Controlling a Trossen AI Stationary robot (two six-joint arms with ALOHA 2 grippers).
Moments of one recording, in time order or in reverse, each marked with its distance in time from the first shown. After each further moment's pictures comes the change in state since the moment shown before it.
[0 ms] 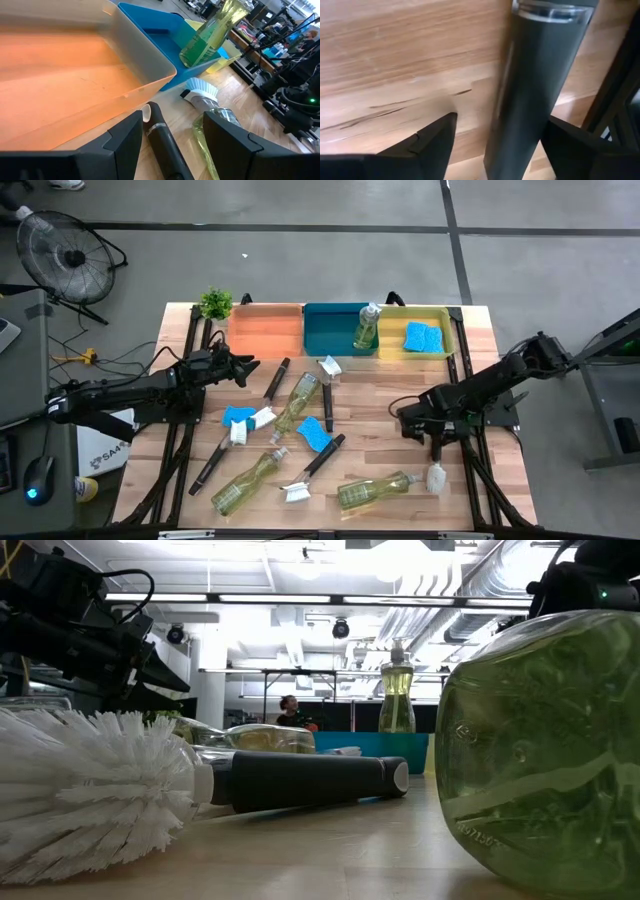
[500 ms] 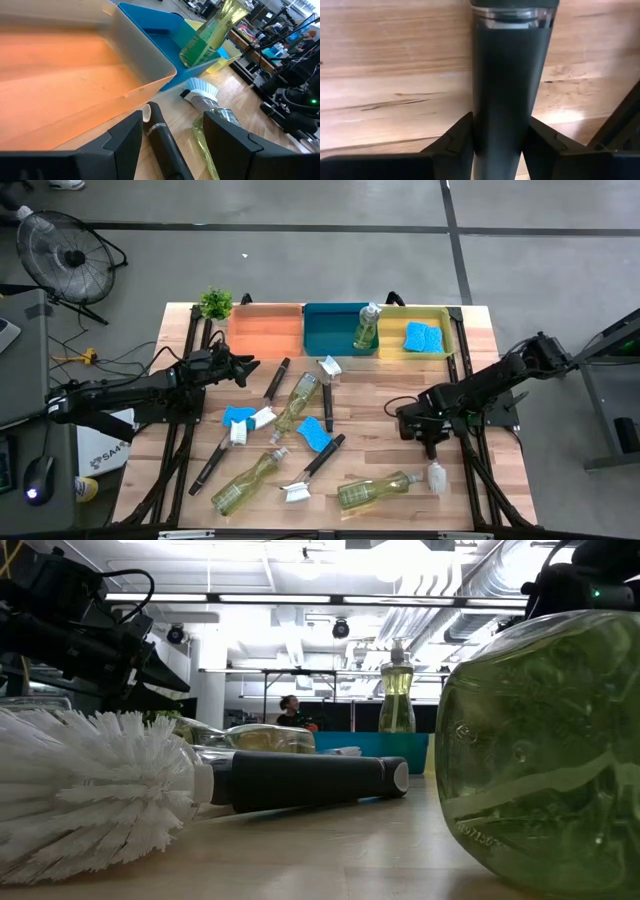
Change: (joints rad) left arm 0.000 0.000 0.000 0.000 0.000 0.000; right arm -0.018 0.003 -0.001 -0.010 0.061 -0.185
